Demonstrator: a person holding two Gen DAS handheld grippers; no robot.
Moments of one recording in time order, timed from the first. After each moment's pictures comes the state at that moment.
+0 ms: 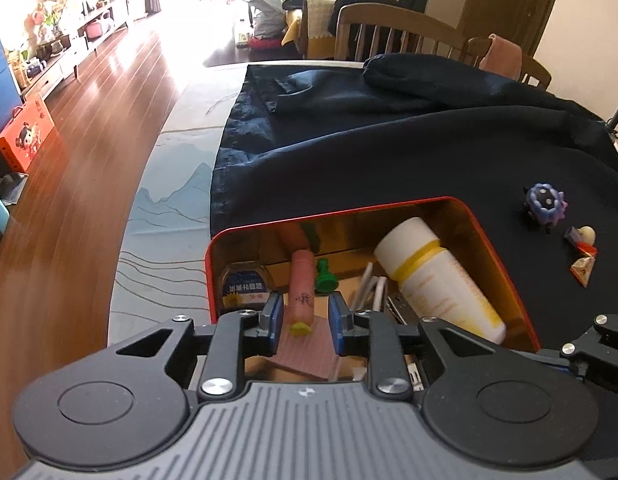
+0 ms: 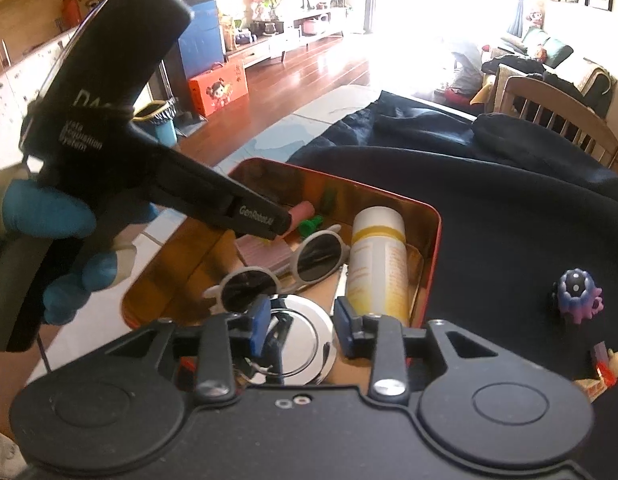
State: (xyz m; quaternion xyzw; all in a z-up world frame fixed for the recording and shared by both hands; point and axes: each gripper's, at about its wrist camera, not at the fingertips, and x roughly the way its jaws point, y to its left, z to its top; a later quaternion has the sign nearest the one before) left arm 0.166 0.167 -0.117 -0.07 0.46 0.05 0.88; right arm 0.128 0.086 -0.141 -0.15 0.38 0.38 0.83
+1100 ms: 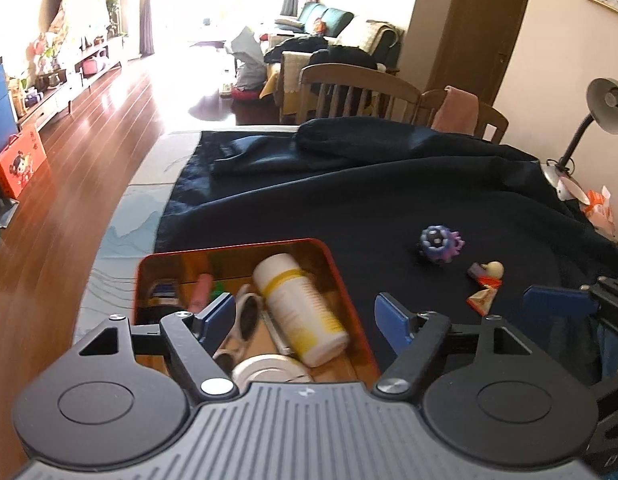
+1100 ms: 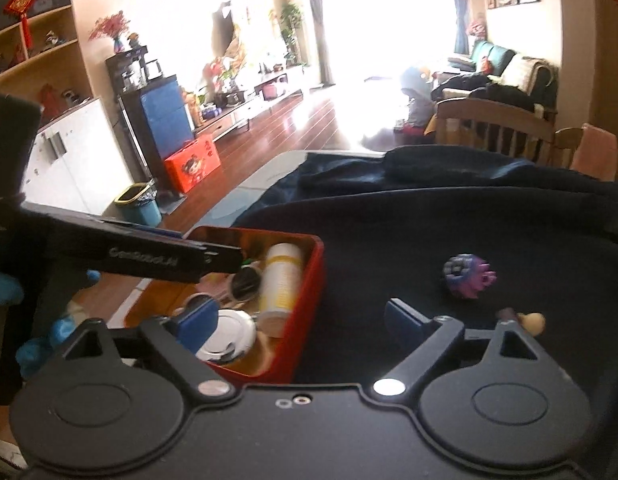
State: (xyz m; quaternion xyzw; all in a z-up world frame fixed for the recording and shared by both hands) left arm 0.115 0.075 -0.043 -0.09 0.38 0.03 0.92; right arm 0.122 -0.050 -0.086 -0.05 0.32 0.34 0.88
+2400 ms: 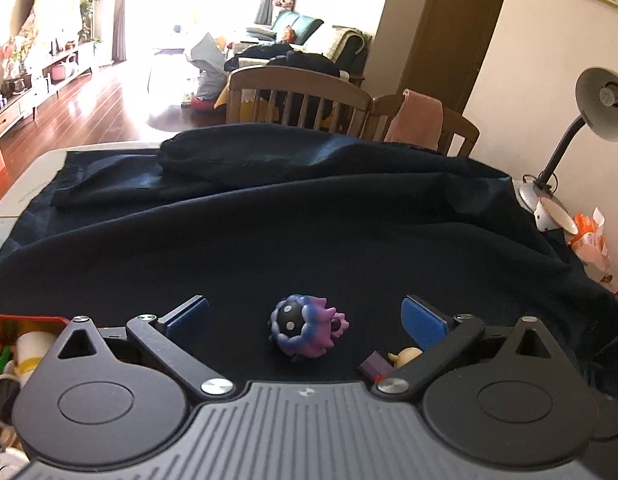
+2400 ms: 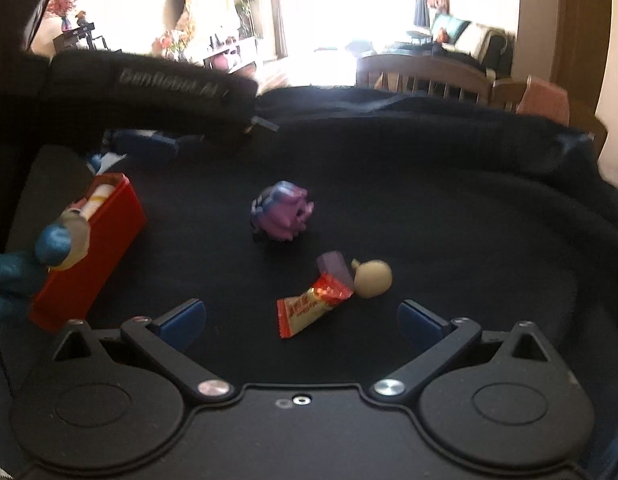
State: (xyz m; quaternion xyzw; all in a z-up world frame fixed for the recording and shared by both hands) left arm 0.265 -0.067 -0.088 -0.11 0.36 0.00 0.93; right arm 0.221 -0.162 -0.172 -0.07 0.38 0.29 0.87
